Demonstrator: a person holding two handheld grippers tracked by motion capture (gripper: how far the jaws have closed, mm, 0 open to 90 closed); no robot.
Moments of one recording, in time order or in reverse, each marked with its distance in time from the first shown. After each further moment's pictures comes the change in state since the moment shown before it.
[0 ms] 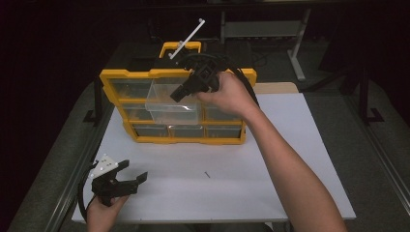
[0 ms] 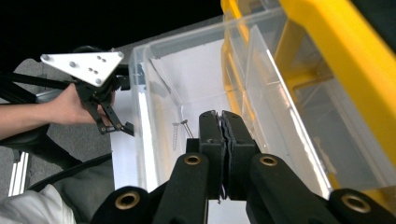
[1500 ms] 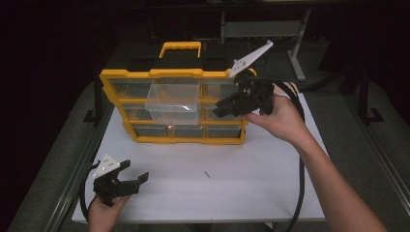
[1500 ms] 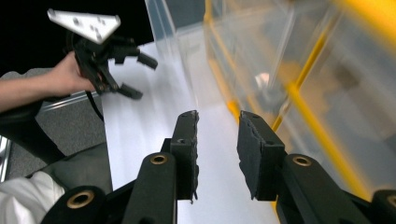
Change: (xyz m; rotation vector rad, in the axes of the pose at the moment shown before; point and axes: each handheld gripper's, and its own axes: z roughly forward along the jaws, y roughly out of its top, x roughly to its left) left arm -0.004 0.001 0.003 0.004 0.002 -0.007; right arm 0.012 -0.107 -0.060 -0.102 -0.087 0.037
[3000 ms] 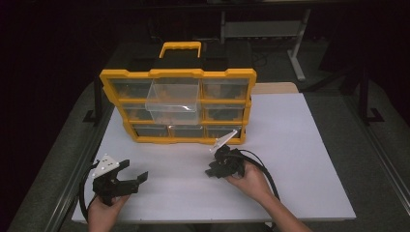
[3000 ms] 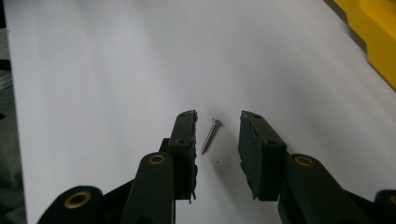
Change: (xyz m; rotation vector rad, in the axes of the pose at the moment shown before) left arm 0.002 -0.001 0.000 -0.011 0.003 -0.010; right arm 0.020 -0.143 0.175 0.162 -0.013 0.145
